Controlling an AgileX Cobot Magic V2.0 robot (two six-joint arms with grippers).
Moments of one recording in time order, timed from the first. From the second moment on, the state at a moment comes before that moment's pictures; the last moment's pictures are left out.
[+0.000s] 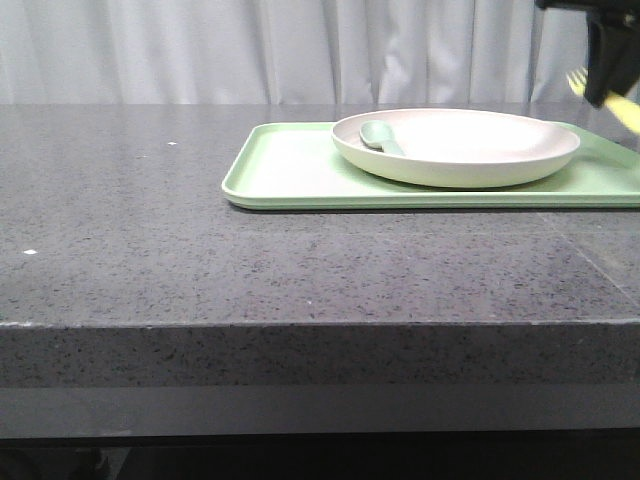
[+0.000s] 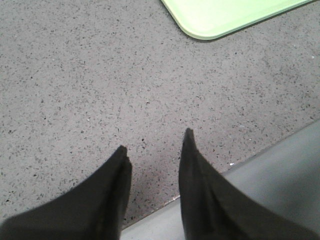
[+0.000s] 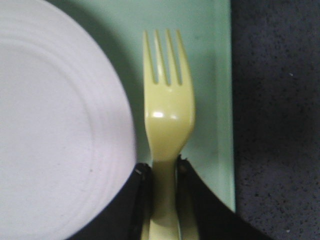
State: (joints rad) left arm -0.27 0.84 -0.76 -0.33 0.78 0.37; right arm -0.03 1.97 -1.91 0.10 1.25 0.12
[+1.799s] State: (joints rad) left arm -0.26 0.84 -0.76 -0.33 0.77 0.37; right arm 0.11 1.51 -1.67 0.10 1.25 0.04
